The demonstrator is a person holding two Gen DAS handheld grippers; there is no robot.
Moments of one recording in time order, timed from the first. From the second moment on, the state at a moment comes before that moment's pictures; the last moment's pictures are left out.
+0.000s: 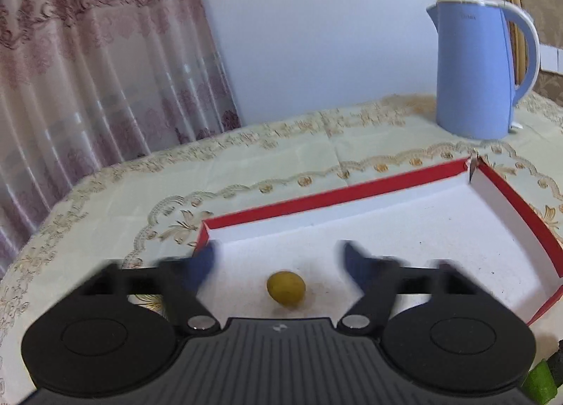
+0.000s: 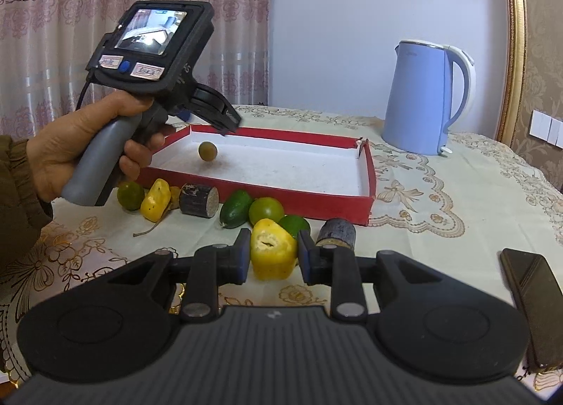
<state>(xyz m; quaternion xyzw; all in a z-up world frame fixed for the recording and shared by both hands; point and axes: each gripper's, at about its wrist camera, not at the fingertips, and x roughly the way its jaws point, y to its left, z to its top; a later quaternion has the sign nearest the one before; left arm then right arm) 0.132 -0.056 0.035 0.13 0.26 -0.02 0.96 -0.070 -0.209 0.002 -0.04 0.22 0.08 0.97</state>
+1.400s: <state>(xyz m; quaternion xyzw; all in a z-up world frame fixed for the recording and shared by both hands) 0.029 -0.010 0.017 0.06 0.29 0.04 0.95 -0.063 -0.213 0.018 -0.02 0.18 0.09 0.98</state>
